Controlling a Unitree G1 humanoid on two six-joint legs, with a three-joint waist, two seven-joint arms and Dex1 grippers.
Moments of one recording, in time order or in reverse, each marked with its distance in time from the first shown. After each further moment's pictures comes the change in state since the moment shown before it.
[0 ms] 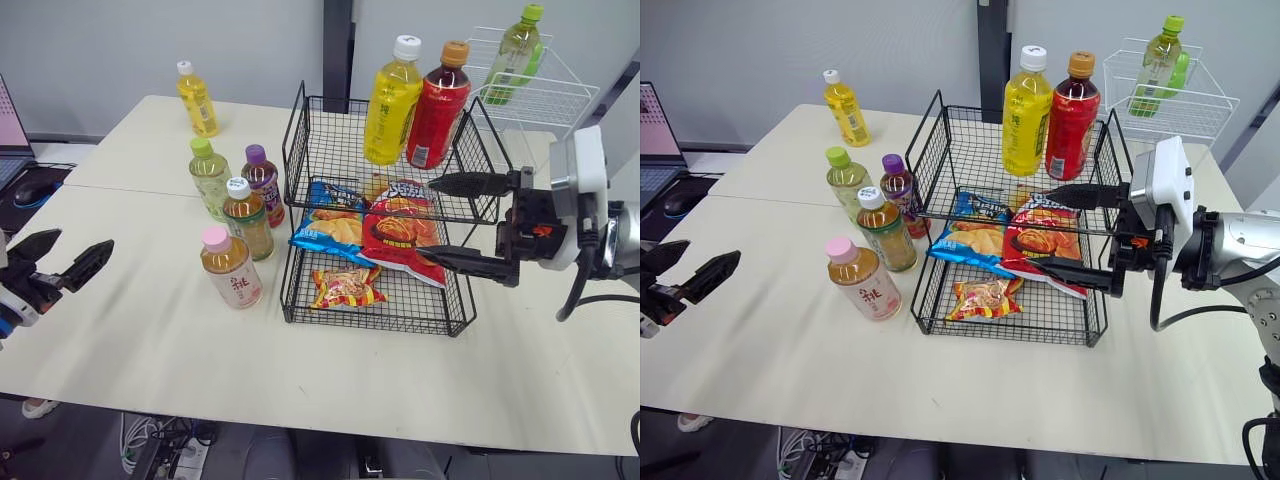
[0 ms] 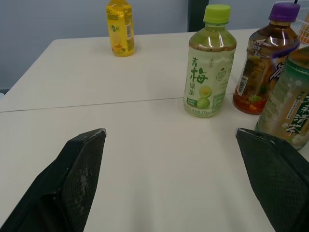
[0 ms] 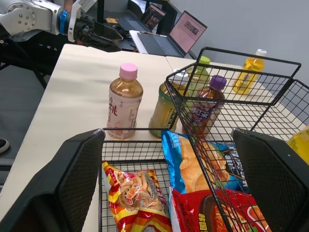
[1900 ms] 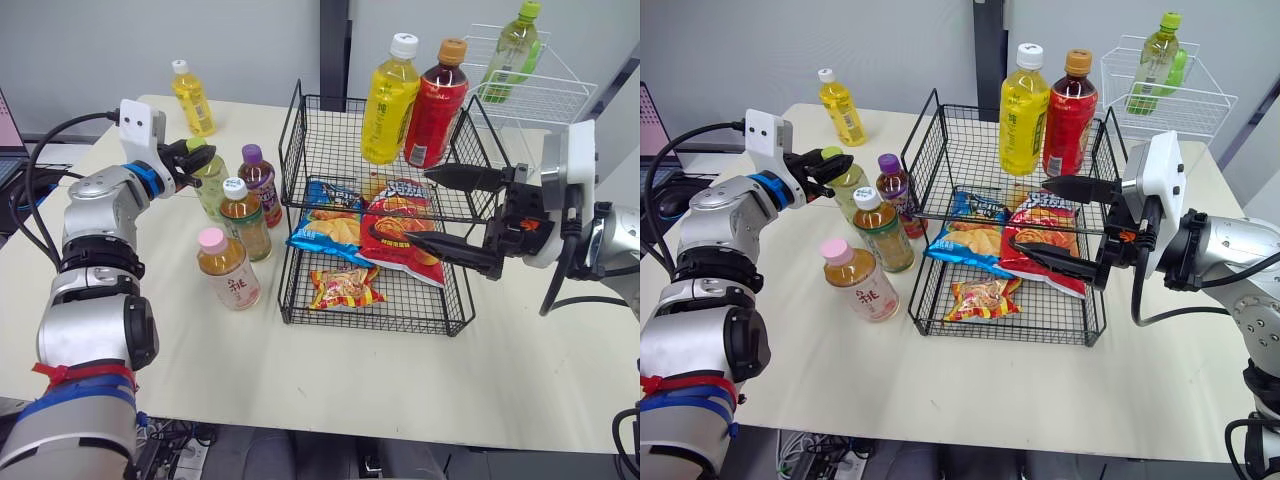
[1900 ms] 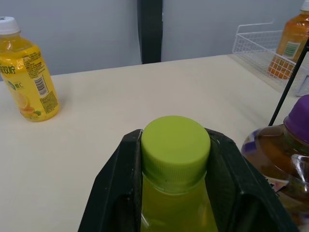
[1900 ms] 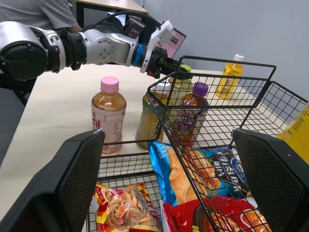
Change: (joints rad) left arm -1.042 -0.094 -0.600 1.085 0.336 -0.410 0.016; right arm 0.002 0.069 -0.005 -0.044 0.017 0.040 -0.135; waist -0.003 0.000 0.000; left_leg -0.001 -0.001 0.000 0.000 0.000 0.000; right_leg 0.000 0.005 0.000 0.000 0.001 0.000
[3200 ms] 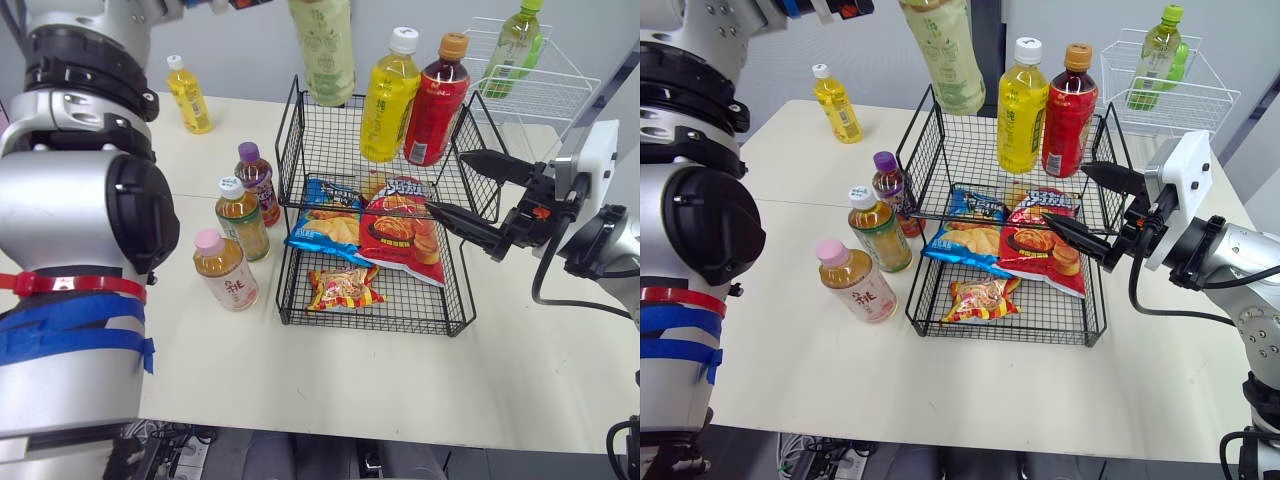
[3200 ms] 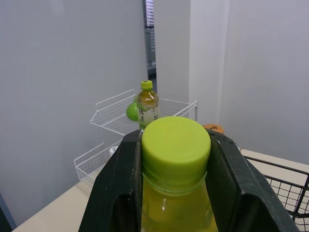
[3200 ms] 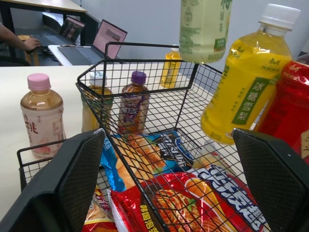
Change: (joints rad) left arm -0.738 -0.171 -0.109 0.182 -0.031 0.250 -0.355; right arm 0.091 0.047 -0.088 -0.026 -0.057 0.004 -0.169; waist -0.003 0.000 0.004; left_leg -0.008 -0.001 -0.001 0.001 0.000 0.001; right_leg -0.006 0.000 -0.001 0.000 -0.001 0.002
